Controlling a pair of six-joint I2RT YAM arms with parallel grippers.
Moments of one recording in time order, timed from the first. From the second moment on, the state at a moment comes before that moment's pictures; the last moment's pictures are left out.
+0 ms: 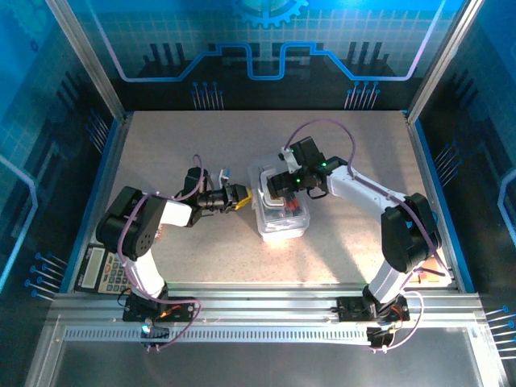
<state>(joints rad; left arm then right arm) -0.27 1.80 0.65 0.66 0.84 -1.08 0.52 1.69 1.24 -0.54 -0.11 0.12</state>
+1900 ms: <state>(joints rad) -0.12 1.07 0.30 0.30 -0.34 -0.24 0.13 0.89 0.20 0.24 0.15 -0.11</state>
